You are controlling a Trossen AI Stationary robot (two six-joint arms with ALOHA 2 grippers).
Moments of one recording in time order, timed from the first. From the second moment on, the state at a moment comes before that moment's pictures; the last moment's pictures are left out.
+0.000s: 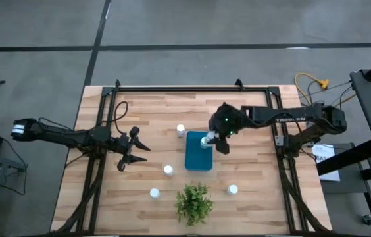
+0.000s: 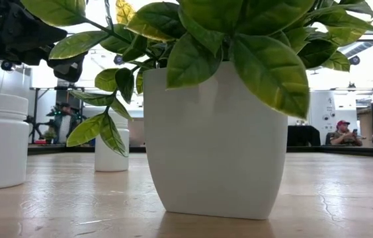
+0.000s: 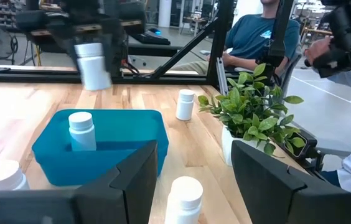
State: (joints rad) left arm -0.09 0.52 0.12 0.33 0.18 -0.10; right arm -0.14 1.42 0.99 -0.42 -0.24 0.09
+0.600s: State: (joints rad) left arm -0.09 0.52 0.12 0.33 0.18 -0.10; right arm -0.03 1.58 0.94 -0.30 -0.19 0.13
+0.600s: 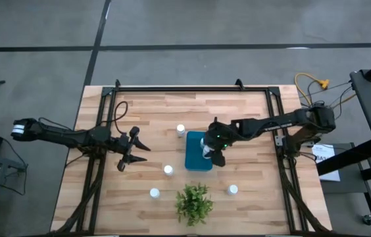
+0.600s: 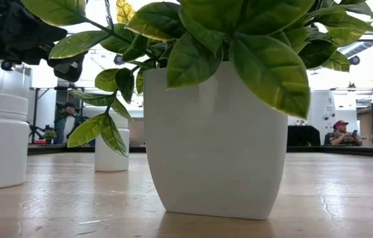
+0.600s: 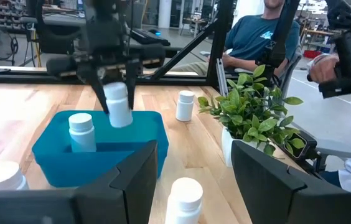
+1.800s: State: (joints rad) left arm -0.09 0.54 0.12 0.33 0.18 -0.12; right arm -0.02 1.72 0.96 -0.28 -0.21 0.12
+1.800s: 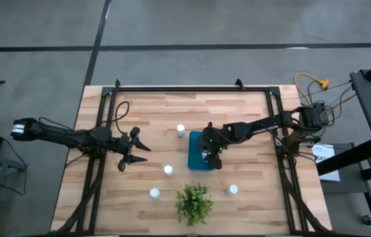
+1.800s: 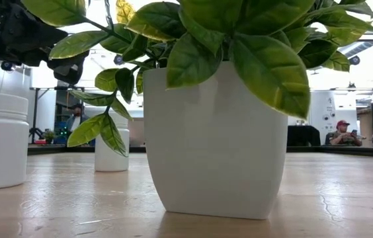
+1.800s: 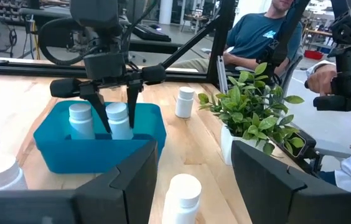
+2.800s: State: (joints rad) left arm -0.09 0.54 0.13 0.33 0.18 -0.12; right arm 0.01 1.72 0.98 -0.38 -0.03 0.13
